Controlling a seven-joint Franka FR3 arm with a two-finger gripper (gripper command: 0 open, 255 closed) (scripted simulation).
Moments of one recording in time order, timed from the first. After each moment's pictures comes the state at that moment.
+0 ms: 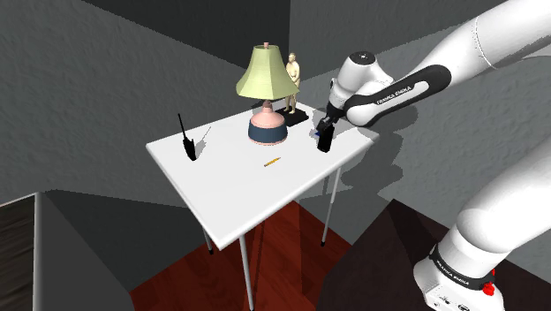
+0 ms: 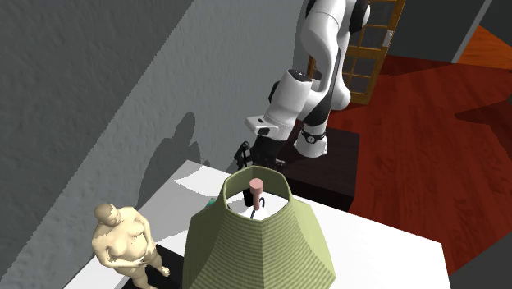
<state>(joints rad) -0.20 -0.18 0.03 -2.43 -0.38 2.66 0.10</state>
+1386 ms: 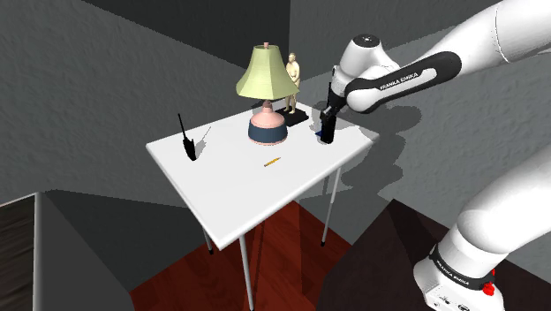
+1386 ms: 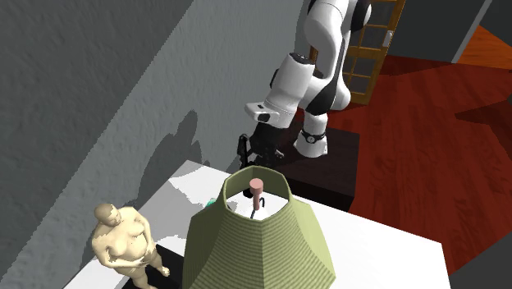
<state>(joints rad) -0.18 -0.24 0.02 -2.37 -0.33 2.55 0.04</state>
